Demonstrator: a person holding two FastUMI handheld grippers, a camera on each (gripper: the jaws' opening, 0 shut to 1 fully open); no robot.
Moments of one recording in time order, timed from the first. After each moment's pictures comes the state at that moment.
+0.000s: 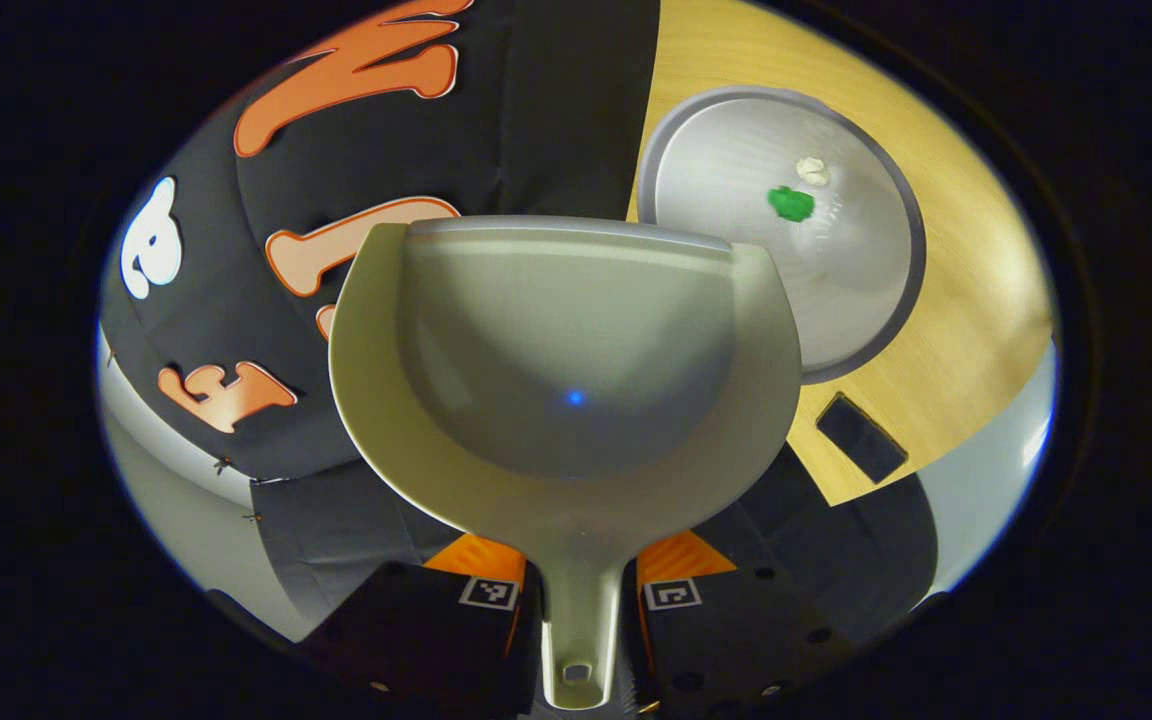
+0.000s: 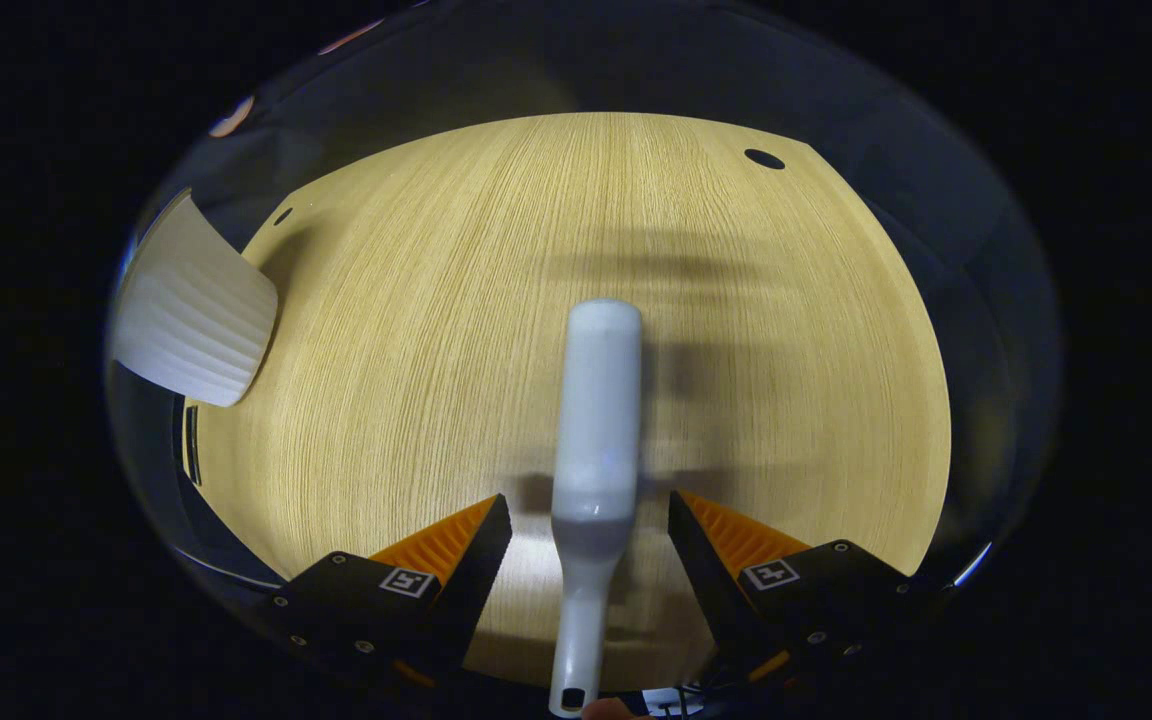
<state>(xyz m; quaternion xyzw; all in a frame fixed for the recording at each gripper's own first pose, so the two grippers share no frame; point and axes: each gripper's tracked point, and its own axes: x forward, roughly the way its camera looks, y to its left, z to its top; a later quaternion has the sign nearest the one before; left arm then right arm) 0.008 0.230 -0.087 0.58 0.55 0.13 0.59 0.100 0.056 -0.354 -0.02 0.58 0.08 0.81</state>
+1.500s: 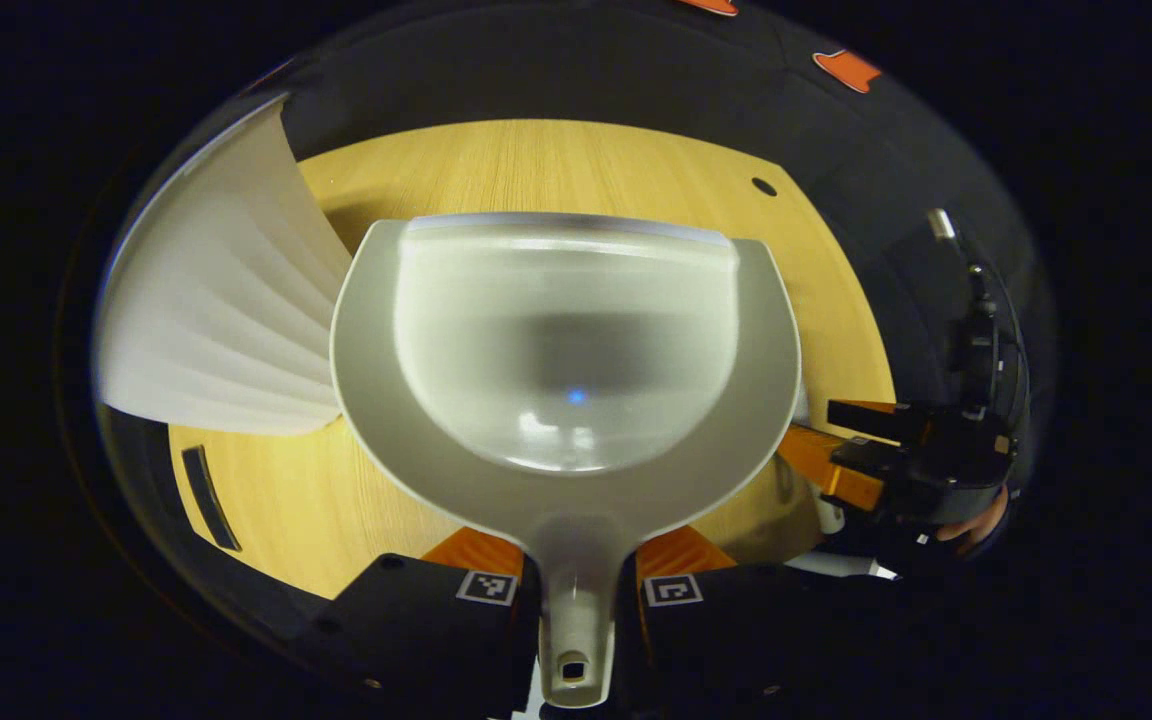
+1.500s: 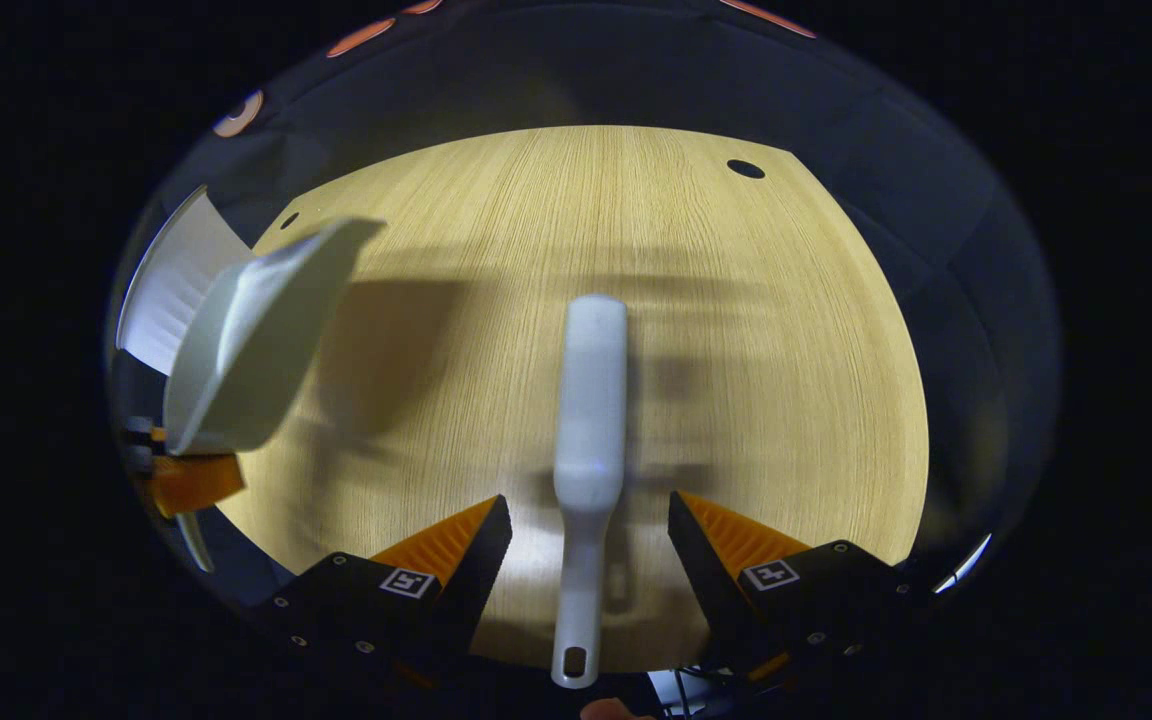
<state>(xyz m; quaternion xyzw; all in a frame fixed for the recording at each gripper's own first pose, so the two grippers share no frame) -0.004 -0.190 -0.442 -0.08 0.65 -0.06 0.75 0.079 0.048 -0.333 -0.03 0.57 0.07 0.82</state>
